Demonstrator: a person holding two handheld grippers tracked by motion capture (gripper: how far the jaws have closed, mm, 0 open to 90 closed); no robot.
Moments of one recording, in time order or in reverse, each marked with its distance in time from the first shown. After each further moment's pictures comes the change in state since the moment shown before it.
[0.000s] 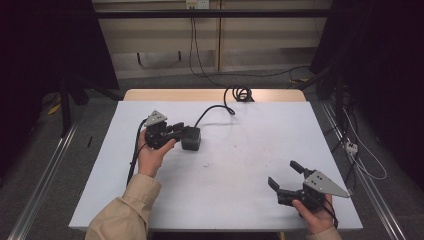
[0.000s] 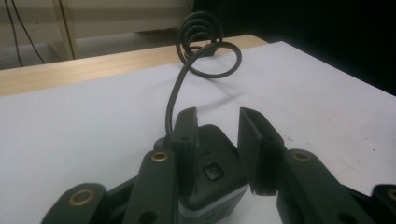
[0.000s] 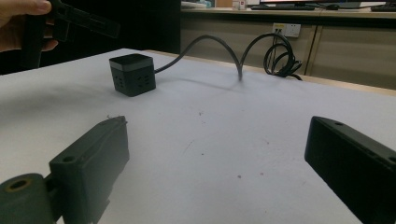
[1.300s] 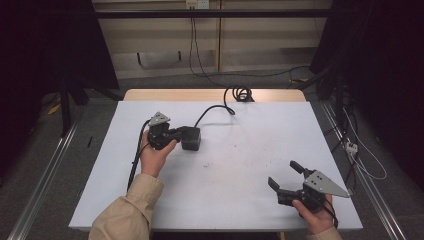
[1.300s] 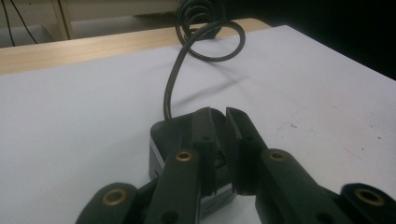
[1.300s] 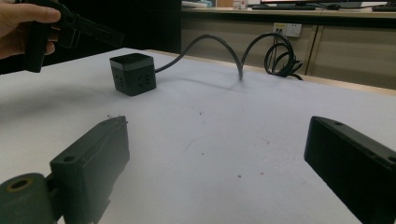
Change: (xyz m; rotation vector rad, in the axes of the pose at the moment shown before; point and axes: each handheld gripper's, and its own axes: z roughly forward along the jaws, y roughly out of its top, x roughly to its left) left arm -0.001 -0.005 0.009 0.061 -0.005 -0.019; right arm 0.000 0.000 0.000 0.000 0.004 0.000
